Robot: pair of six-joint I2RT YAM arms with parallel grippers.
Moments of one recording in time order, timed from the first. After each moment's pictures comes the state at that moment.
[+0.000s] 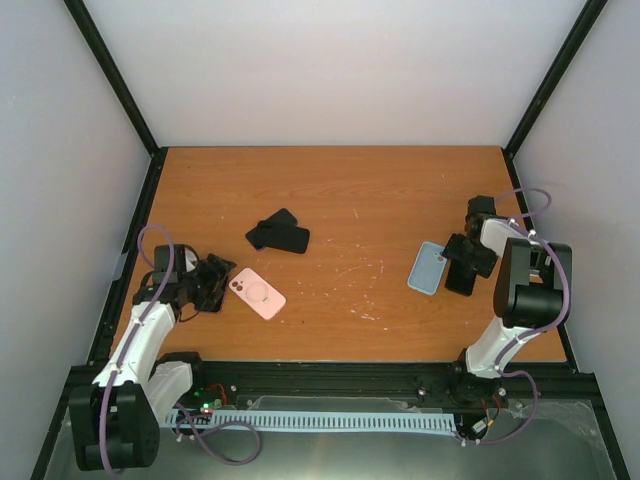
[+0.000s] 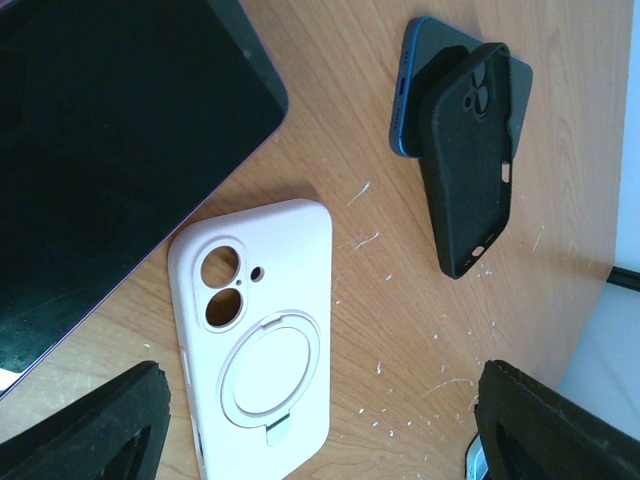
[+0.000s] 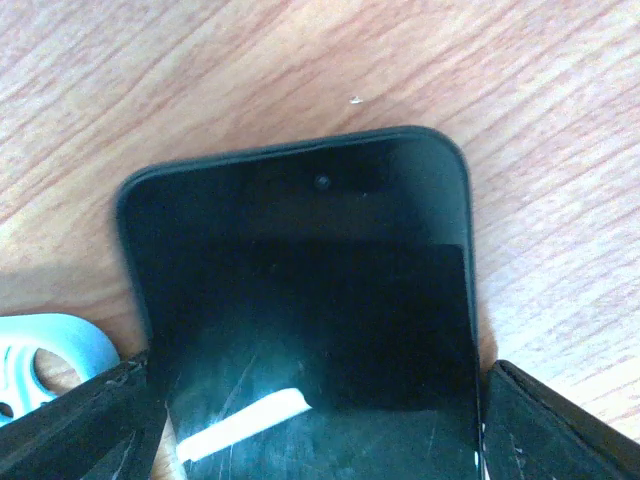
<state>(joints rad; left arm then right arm) 0.07 0.91 0.47 -0.49 0.44 -0.97 -0.14 1.74 1.00 -0.62 0.08 0.39</state>
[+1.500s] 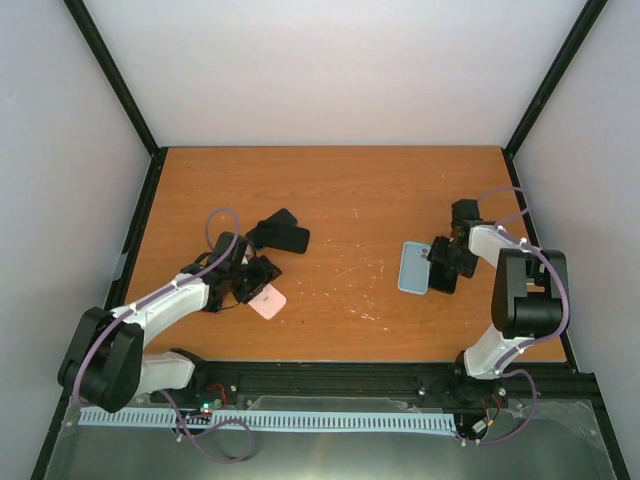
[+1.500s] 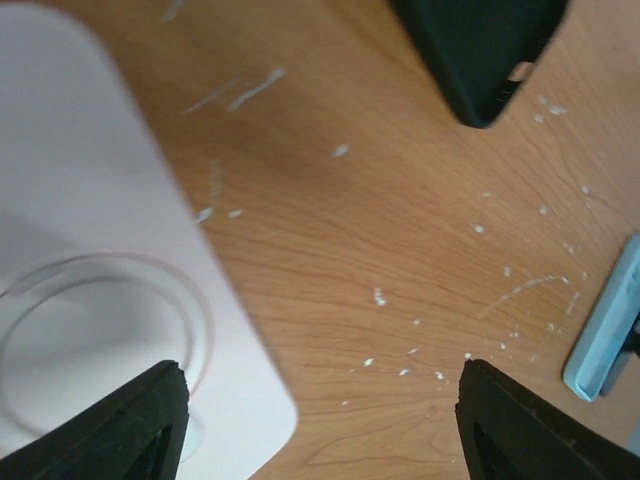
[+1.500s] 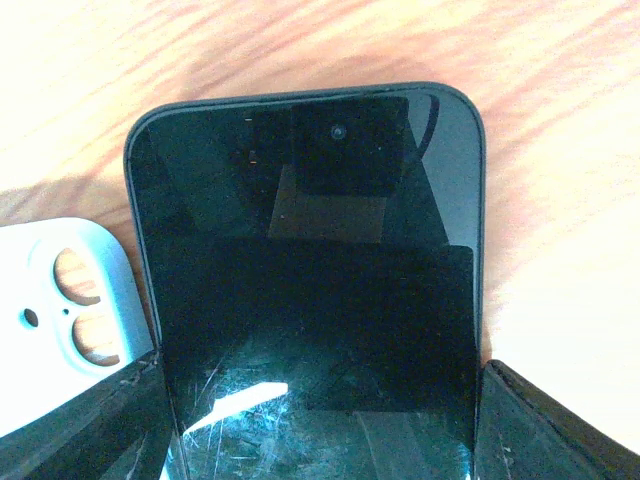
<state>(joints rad) -0.40 1.23 0.55 -0.31 0.27 -1.03 -0.05 1.67 0.92 -0.57 0.00 0.38</state>
